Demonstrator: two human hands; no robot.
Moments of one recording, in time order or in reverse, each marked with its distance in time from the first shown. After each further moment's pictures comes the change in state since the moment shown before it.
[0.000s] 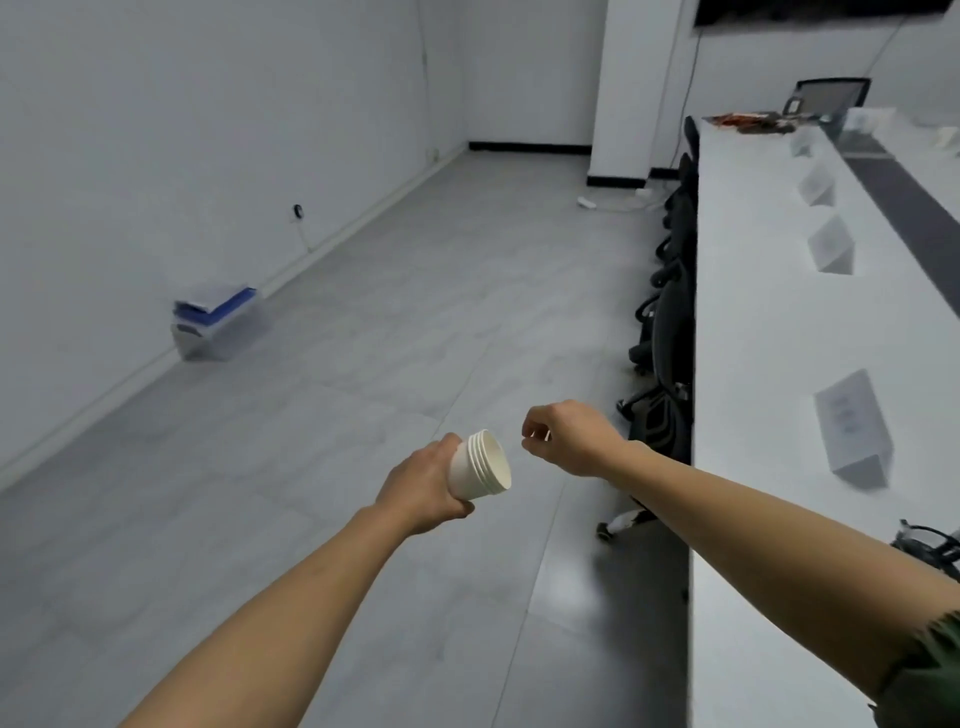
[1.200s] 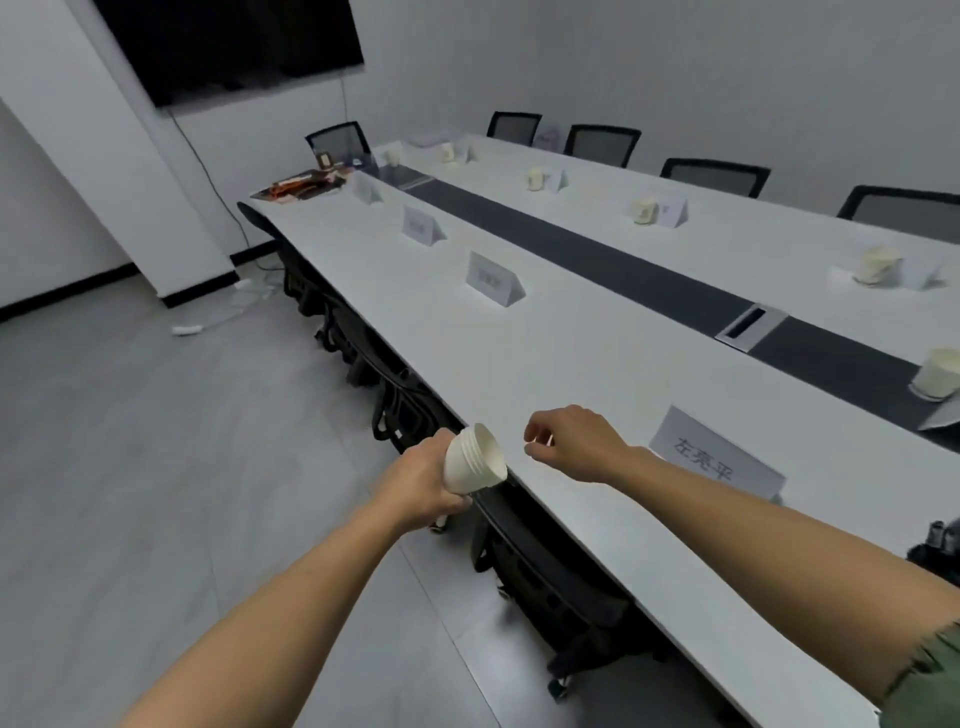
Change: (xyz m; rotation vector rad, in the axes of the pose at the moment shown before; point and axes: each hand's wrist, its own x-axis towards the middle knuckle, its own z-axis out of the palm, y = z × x) left_hand 0.635 0.256 0.011 0.106 -0.447 0.890; right_hand 0.220 0.377 -0.141 0.188 0.380 0.948
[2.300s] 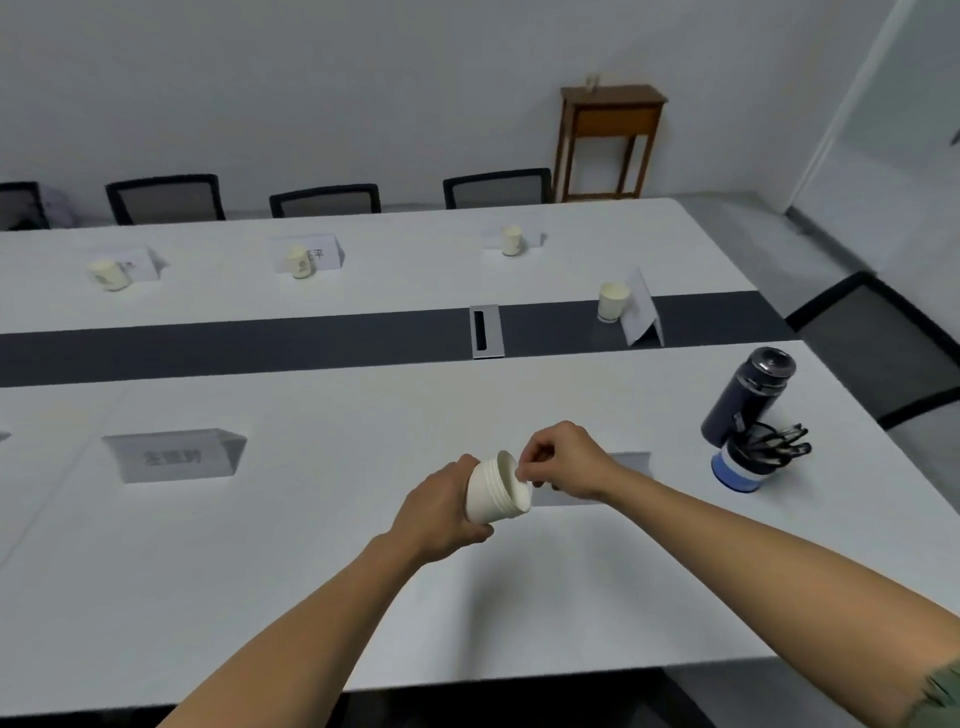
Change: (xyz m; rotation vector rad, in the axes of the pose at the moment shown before) left_hand 0.342 0.100 0.043 0.081 -0.570 0.845; right_hand 0.084 0.119 -0.050 0.600 0.573 0.900
